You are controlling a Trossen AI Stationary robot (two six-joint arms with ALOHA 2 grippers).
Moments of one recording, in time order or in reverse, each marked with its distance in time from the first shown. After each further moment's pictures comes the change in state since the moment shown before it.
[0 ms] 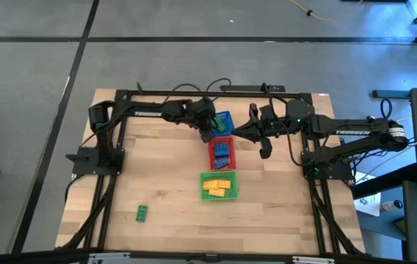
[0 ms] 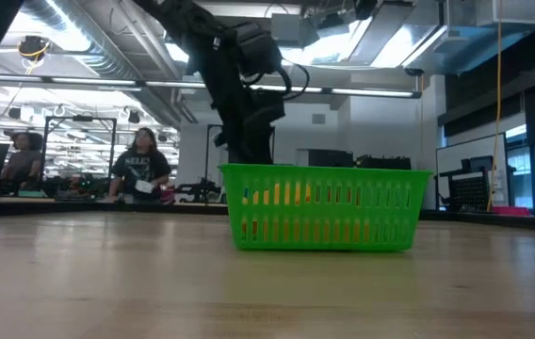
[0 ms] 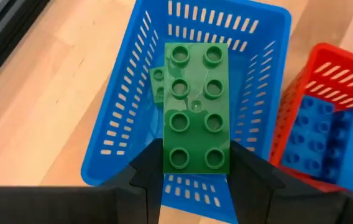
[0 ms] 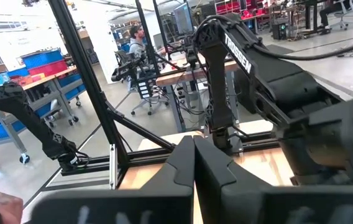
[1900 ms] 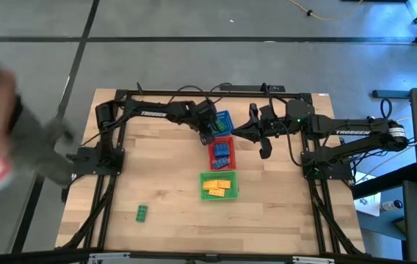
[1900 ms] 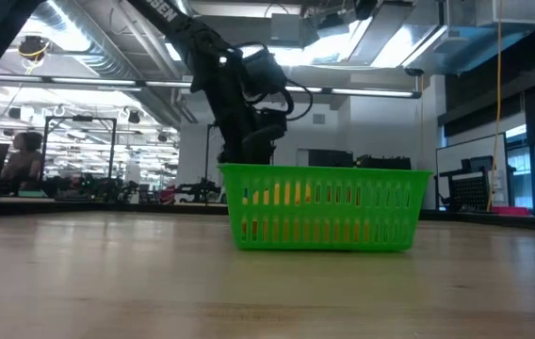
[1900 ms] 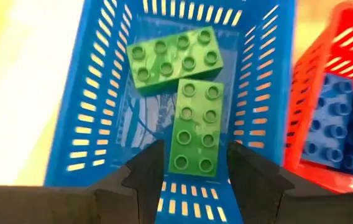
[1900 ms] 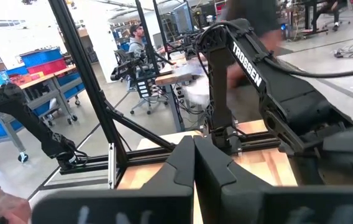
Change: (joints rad) left arm 0.021 0.075 -0.001 0.019 0.074 0.057; right arm -0.001 0.000 0.000 -0.002 0.001 -0.009
